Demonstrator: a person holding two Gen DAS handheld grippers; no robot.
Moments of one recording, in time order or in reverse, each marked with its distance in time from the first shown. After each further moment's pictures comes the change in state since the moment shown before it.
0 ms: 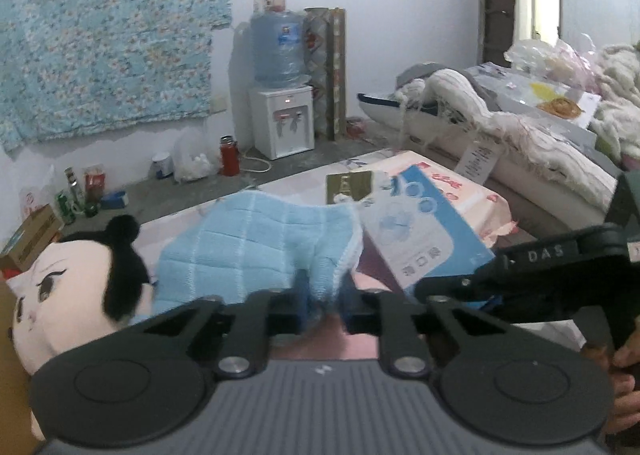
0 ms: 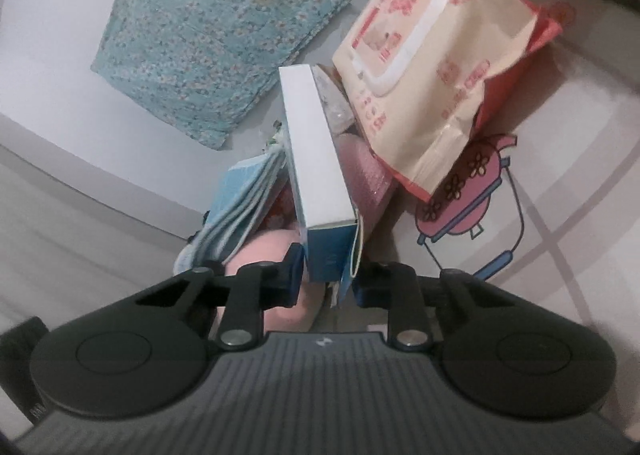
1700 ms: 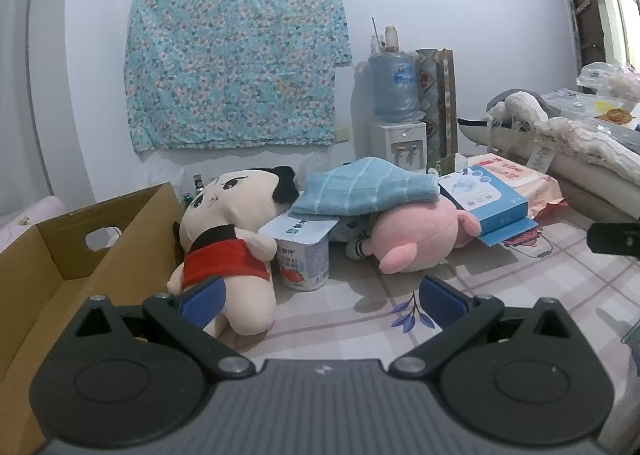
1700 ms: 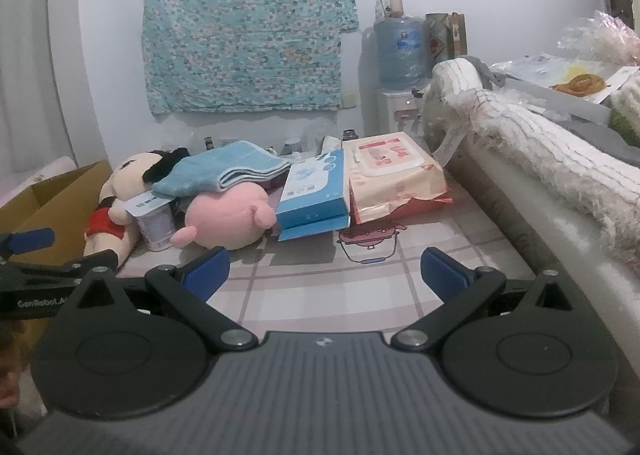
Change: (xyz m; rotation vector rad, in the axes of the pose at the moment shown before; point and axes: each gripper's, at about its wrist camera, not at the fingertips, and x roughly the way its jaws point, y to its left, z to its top) left arm -0.116 -0.030 -0.103 -0.080 -0.150 0.382; right arm -0.150 0.084 -0.127 -0.753 -0.290 -0.404
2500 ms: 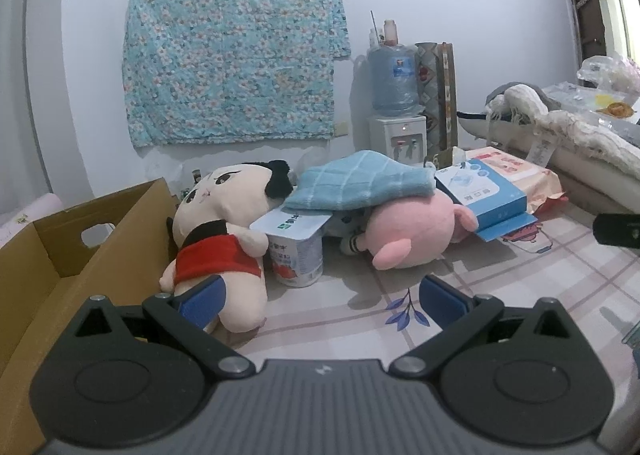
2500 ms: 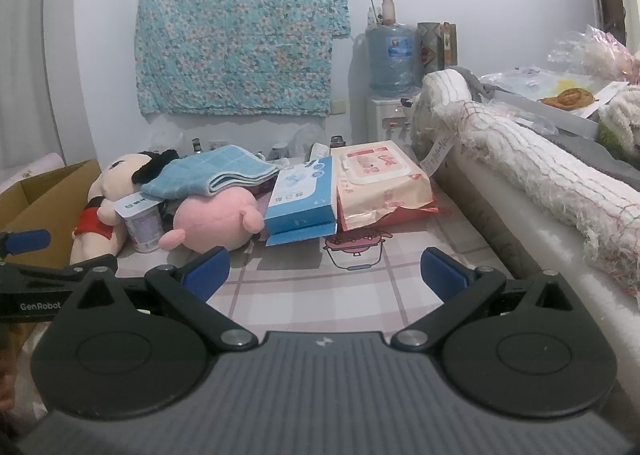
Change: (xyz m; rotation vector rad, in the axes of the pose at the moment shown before) left arm 0.005 -0.006 -0.001 0.000 0.020 0.001; right arm -0.006 0.002 0.003 -0.024 -0.017 -0.042
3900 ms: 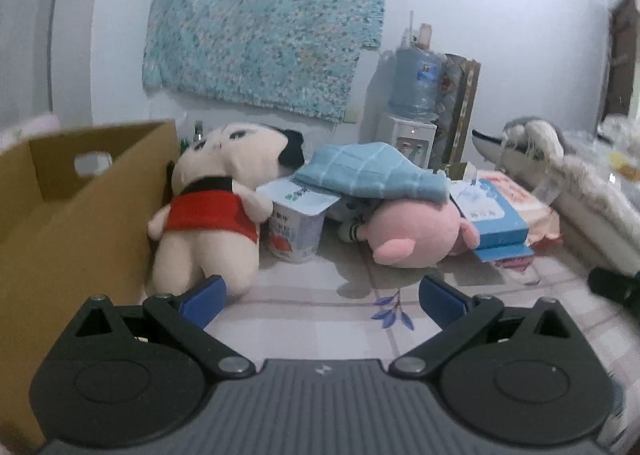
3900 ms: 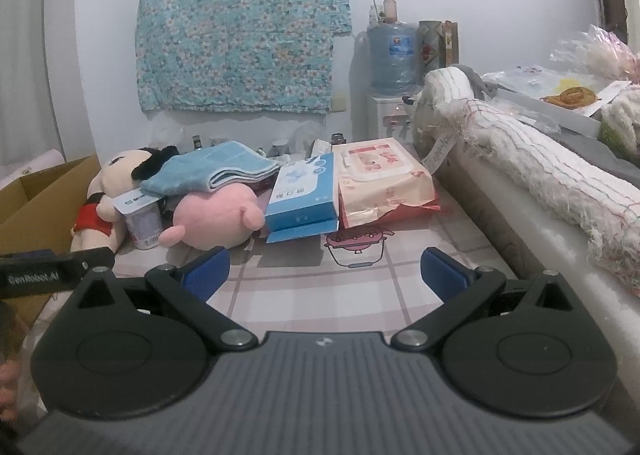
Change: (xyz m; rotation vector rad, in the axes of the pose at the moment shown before) left arm 0.007 0.021 -0.003 -0.214 0.053 -0.050; right arm 0.003 0.003 -0.002 -0.009 0.004 0.000
